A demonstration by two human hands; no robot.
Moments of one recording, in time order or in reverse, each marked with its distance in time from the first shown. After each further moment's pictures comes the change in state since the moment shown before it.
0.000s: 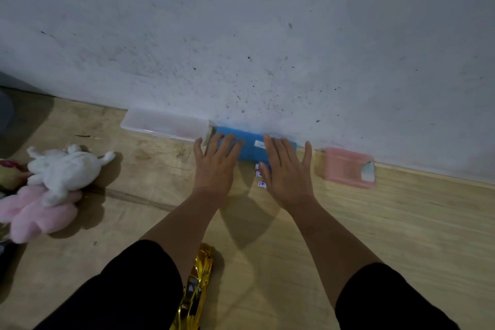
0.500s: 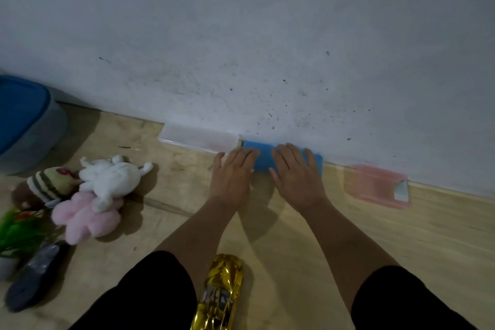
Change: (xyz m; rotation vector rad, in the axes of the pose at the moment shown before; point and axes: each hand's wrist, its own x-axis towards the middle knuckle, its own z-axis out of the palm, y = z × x) left_hand 0.003 -0.028 -0.031 -0.142 -0.186 -0.017; right_hand 0.034 -0.027 -0.006 0.004 0.068 -0.176
